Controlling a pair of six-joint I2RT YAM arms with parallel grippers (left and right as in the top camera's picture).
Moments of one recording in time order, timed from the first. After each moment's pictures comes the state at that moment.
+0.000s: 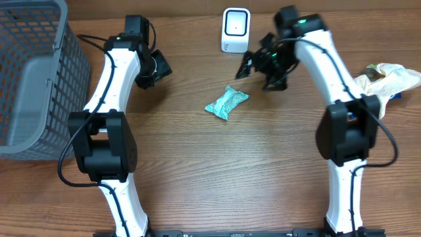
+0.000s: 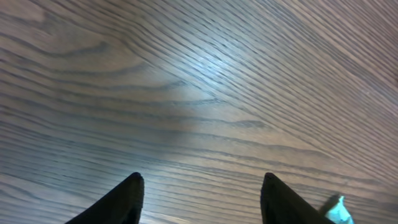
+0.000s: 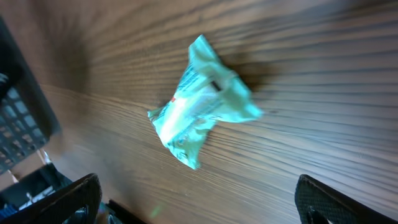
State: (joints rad) left arm -0.02 2.13 1.81 -0.96 0.11 -0.57; right arm 0.25 2.32 2.15 -1.33 -0.57 0.34
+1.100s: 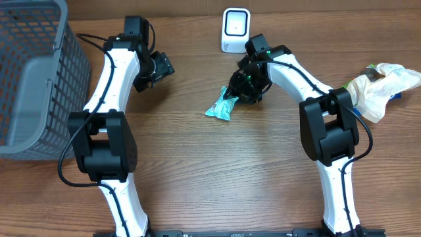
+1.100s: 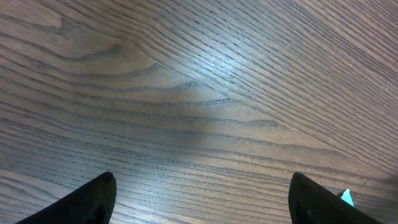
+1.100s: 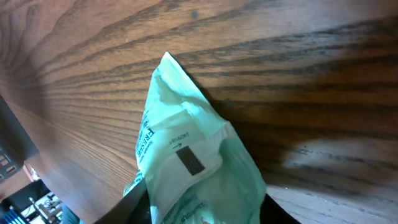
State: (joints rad) left arm -0.02 2.13 1.81 -0.97 0.08 -0.54; right arm 0.36 2.38 1.88 -0.92 -0.57 0.49
